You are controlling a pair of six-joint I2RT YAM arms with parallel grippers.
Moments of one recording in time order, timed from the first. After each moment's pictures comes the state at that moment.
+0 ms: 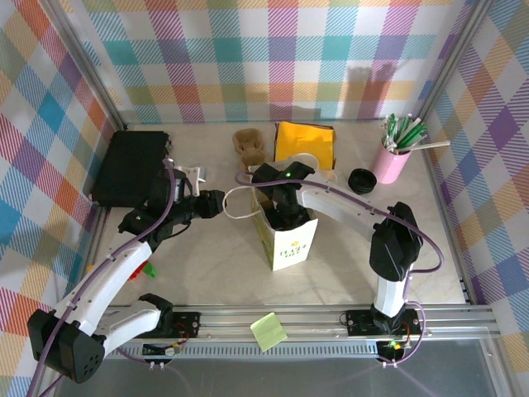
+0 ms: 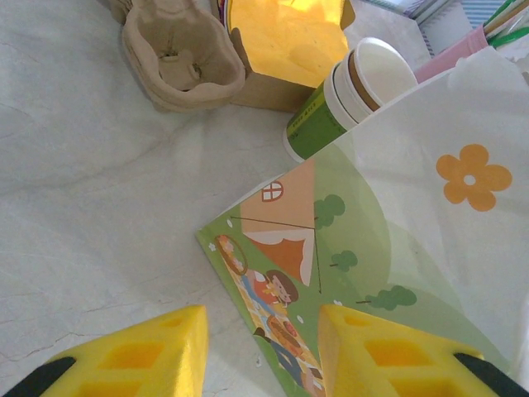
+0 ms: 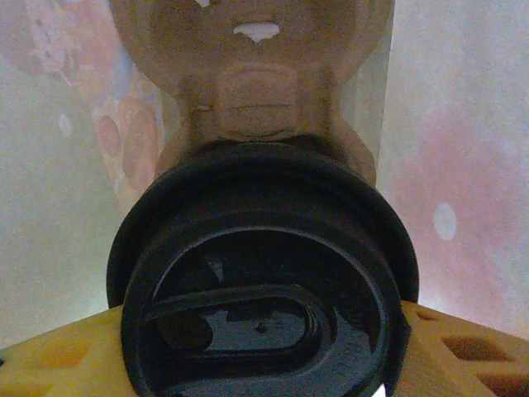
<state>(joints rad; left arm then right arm) -0.40 1.01 0.90 -0.51 0.25 -0.47 0.88 1.83 1.62 -1.31 0.00 0.54</state>
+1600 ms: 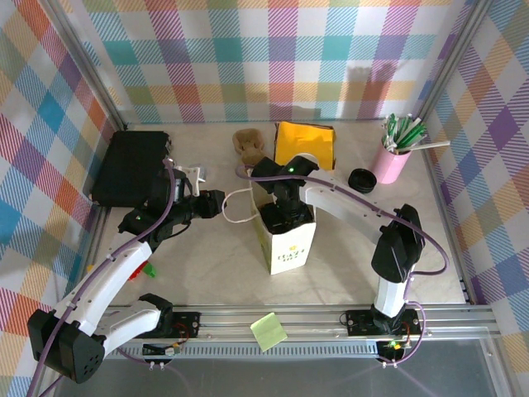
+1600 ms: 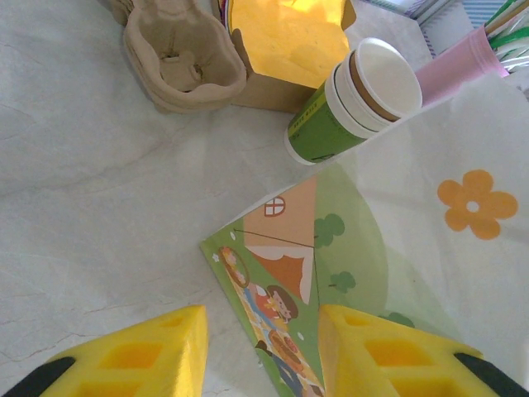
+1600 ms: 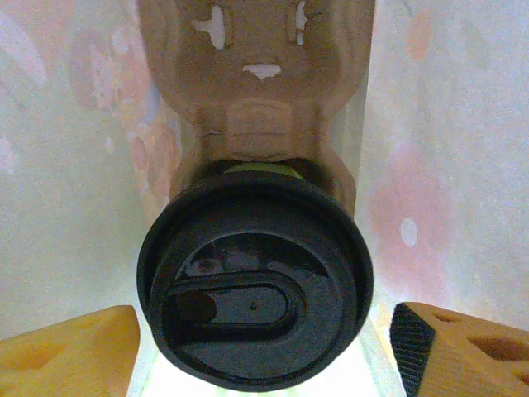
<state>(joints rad) -0.40 1.01 0.90 -0.51 0.25 -0.46 0.88 1.81 1.71 -1.37 0.00 0.55</state>
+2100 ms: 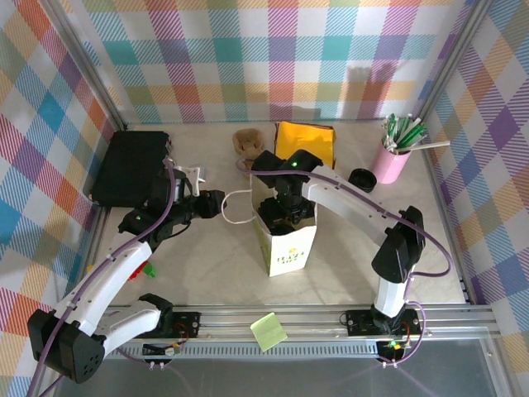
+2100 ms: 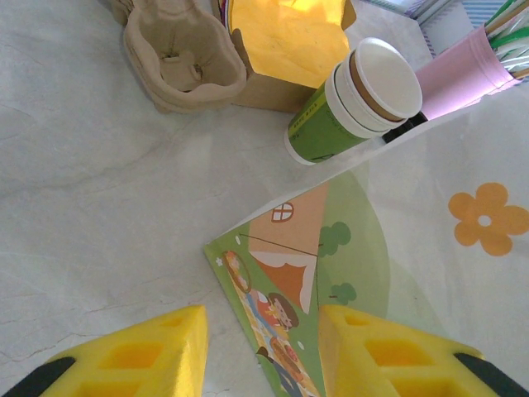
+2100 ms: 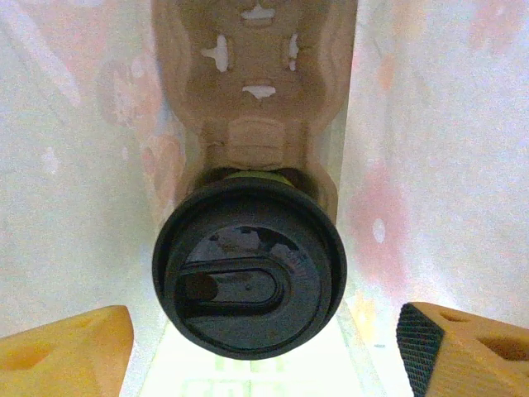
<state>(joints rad) -0.40 1.01 0.90 -0.51 0.25 -0.46 0.88 1.81 1.81 -1.44 0.02 0.56</state>
